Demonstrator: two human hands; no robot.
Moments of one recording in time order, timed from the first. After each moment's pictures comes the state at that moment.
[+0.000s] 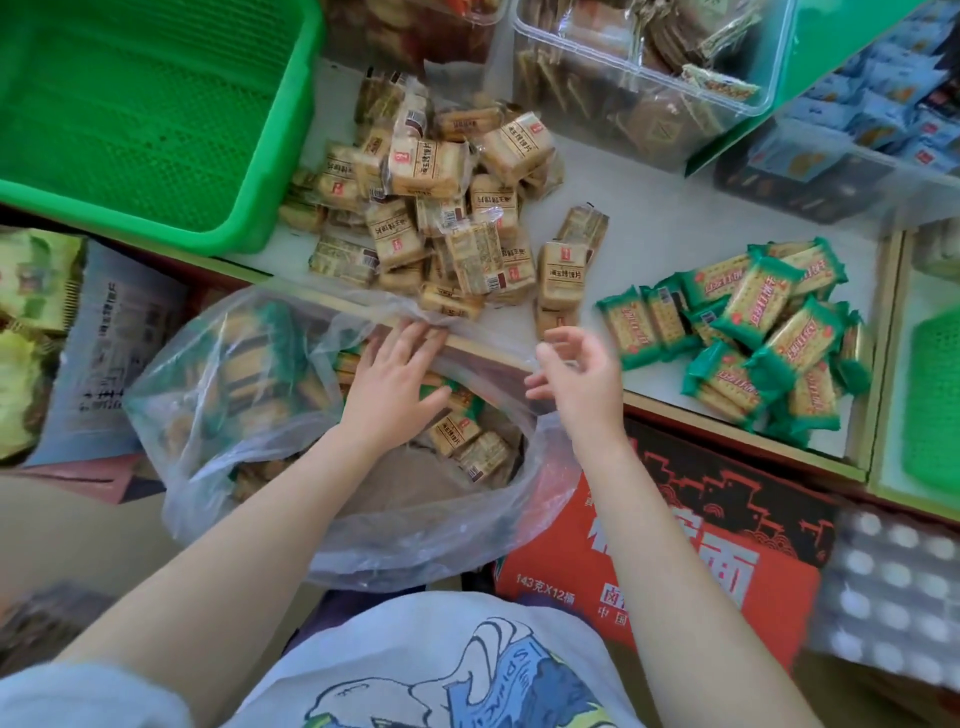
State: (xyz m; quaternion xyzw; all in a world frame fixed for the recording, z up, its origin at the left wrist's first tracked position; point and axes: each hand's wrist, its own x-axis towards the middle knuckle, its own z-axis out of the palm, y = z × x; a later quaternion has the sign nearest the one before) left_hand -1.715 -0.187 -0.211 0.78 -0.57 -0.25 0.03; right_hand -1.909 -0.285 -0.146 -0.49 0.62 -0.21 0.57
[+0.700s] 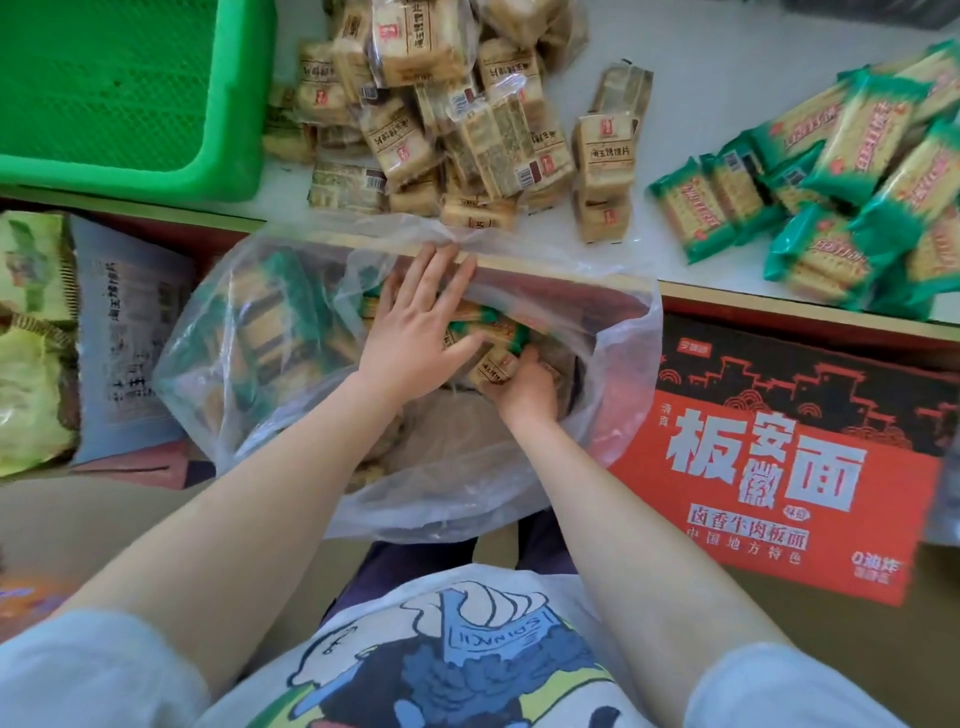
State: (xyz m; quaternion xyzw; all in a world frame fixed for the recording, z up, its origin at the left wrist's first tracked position) left_hand -1.692 -0.170 -0.242 0.72 -0.66 -0.22 0.00; right_hand -1.857 -0.178 -0.314 -0.57 0.68 0.08 0.45
